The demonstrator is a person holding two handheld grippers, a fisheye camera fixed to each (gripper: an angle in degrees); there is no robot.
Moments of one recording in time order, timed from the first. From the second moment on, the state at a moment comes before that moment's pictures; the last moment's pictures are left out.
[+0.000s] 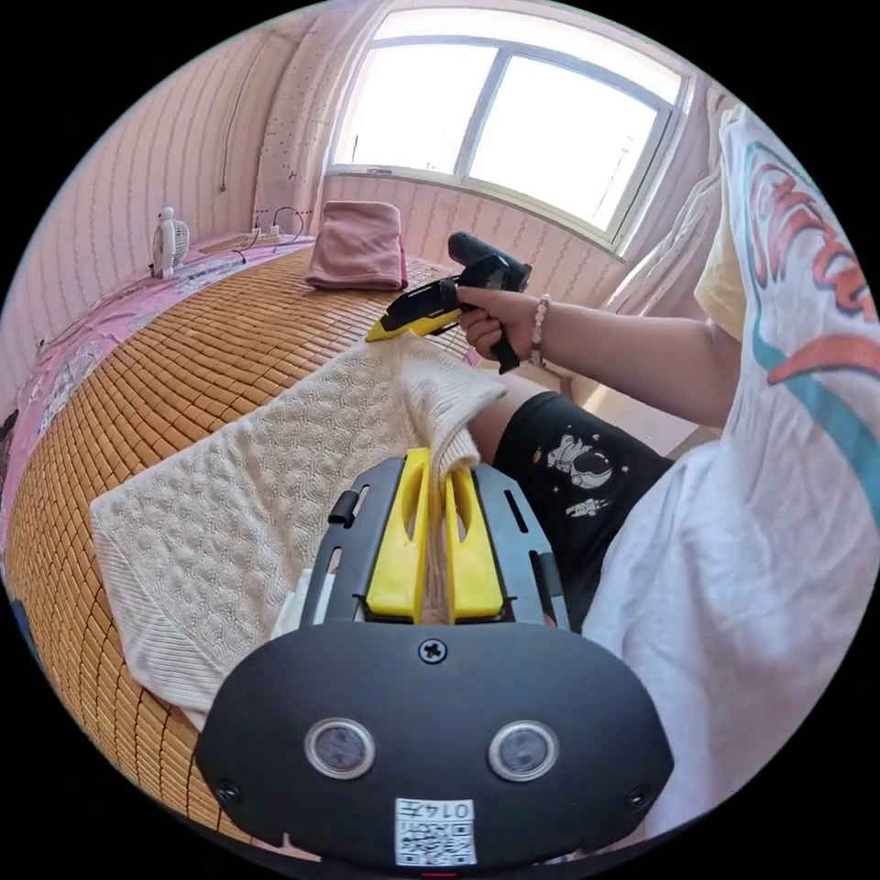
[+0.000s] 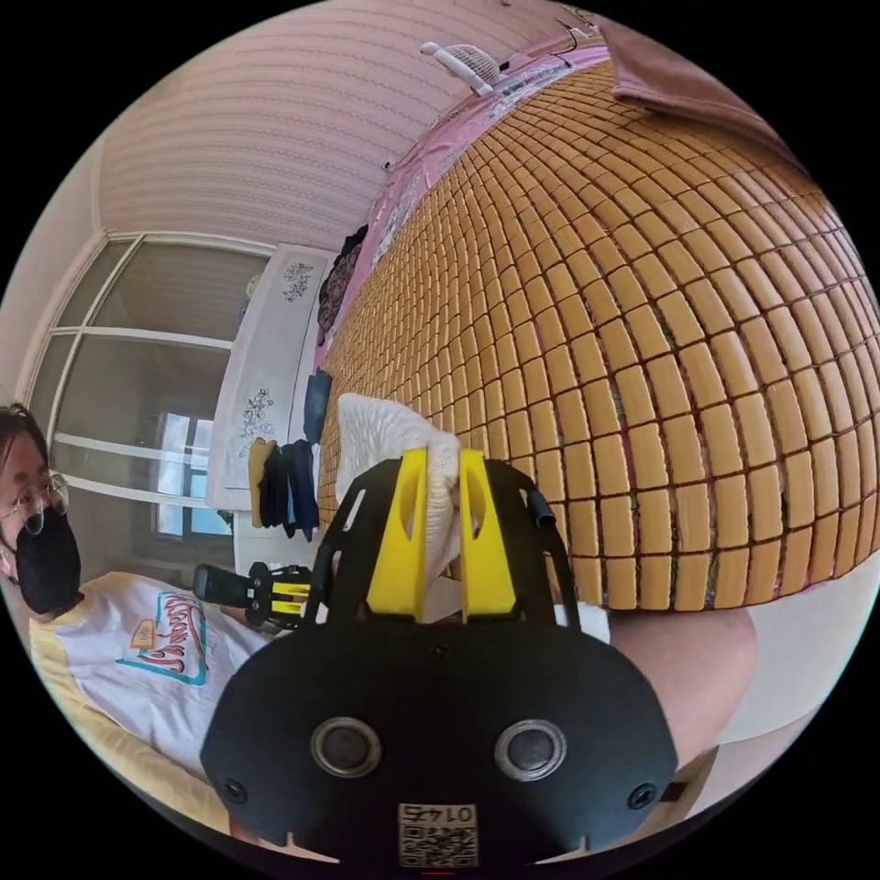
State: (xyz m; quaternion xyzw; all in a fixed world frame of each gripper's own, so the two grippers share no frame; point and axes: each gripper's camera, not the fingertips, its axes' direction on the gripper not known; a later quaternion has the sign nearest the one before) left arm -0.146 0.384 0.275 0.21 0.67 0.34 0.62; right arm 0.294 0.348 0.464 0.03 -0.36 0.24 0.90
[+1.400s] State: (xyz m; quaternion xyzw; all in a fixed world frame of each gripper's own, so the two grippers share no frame) left arm -0.149 0.170 0.370 0.01 0.62 0.21 0.75; right arm 0.182 0.376 0.480 0.06 -0.31 0.26 0.91
